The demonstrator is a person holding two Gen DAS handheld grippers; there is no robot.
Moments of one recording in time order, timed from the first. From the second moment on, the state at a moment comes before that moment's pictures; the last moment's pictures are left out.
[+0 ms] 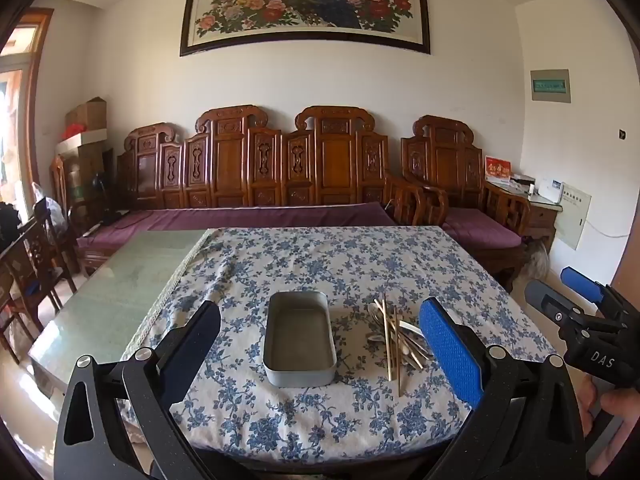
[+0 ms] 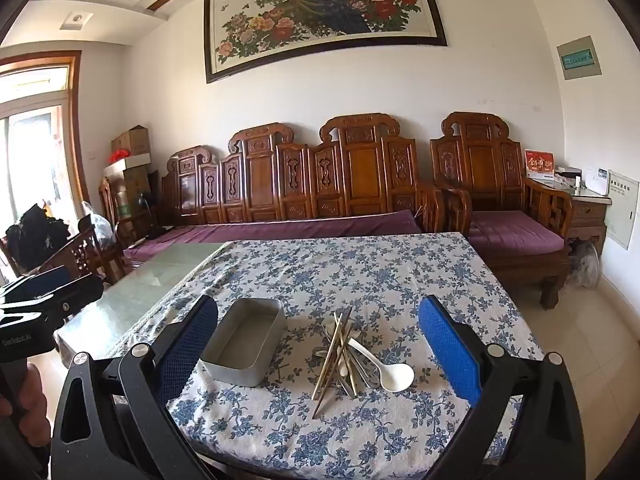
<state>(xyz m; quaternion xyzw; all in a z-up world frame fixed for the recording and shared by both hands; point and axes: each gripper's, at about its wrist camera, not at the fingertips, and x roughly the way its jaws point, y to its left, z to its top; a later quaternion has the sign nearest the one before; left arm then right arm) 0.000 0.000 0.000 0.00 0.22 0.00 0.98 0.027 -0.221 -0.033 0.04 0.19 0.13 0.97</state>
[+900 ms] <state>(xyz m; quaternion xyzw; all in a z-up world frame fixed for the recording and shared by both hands) -0.004 0.001 0.005 0.00 0.21 0.00 0.98 0.025 -0.222 -0.033 0.04 0.18 0.13 0.97</state>
